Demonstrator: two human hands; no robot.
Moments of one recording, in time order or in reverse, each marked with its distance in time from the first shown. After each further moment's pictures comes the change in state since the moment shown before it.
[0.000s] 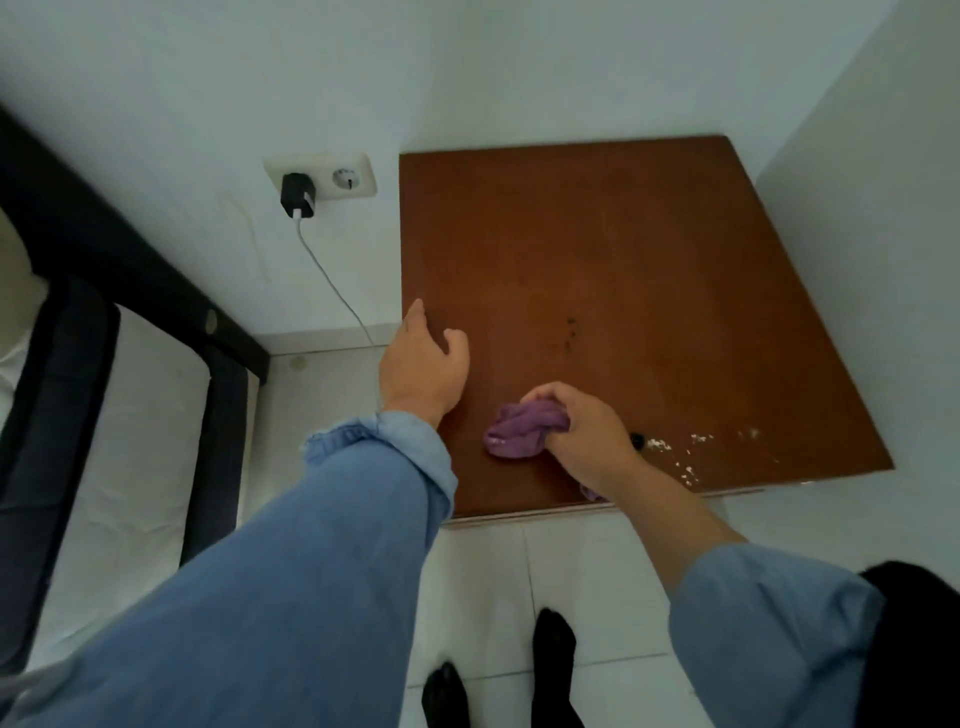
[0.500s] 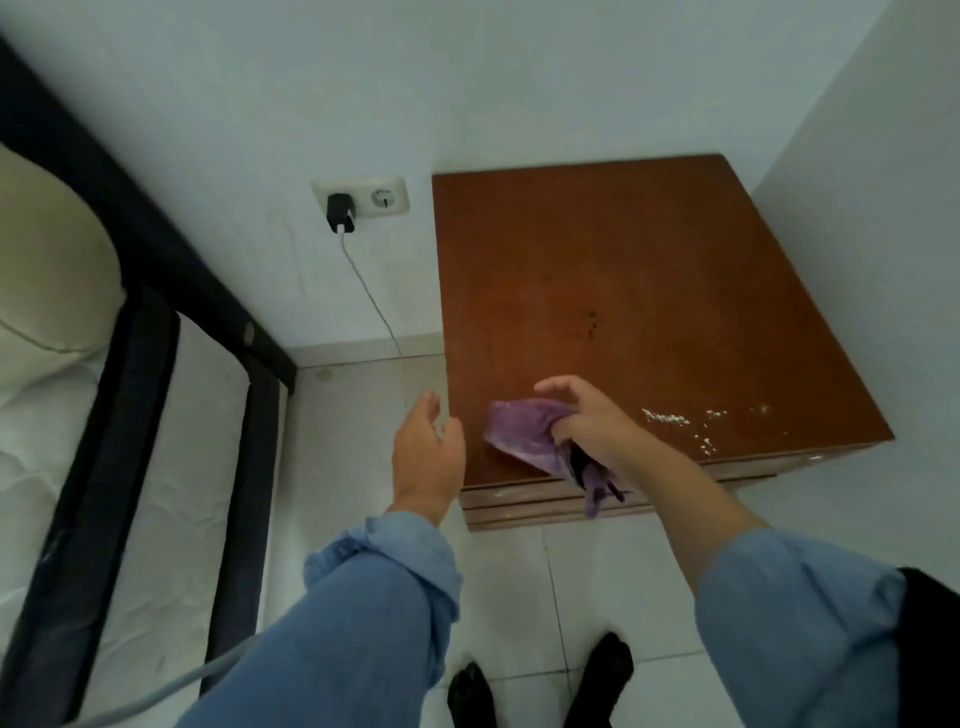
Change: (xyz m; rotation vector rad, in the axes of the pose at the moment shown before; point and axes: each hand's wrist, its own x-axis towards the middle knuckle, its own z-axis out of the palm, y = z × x) left_hand -0.102 -0.066 -0.027 -0.380 -0.079 -0.114; right_hand -0.034 -0.031 0.017 0.311 -0.142 0.217
